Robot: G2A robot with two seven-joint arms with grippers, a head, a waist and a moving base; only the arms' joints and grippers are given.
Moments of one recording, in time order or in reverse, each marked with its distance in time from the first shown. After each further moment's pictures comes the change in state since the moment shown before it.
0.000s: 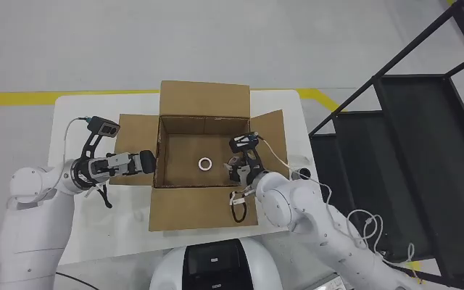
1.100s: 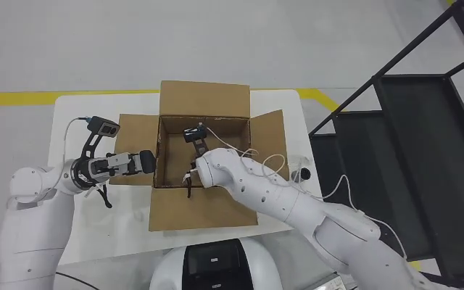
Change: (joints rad) left arm 0.000 0.000 0.000 0.000 0.000 0.000 0.000; right arm 0.534 -0.346 -0.416 0.803 0.239 0.151 -0.024
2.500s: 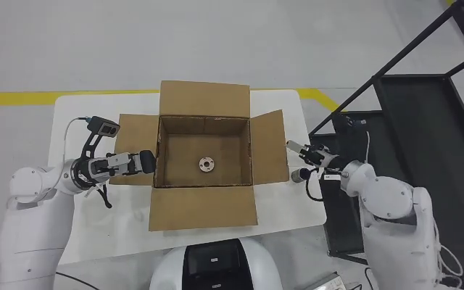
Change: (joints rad) left arm 0.000 0.000 0.000 0.000 0.000 0.000 0.000; right arm -0.934 0.252 1.332 -1.018 0.230 -0.371 0.126
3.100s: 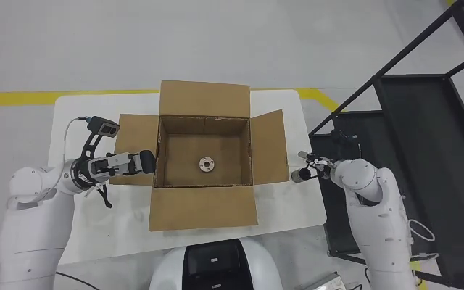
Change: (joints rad) left arm 0.000 0.000 0.000 0.000 0.000 0.000 0.000; right arm 0.178 0.021 -0.121 0.491 -0.218 0.156 0.002
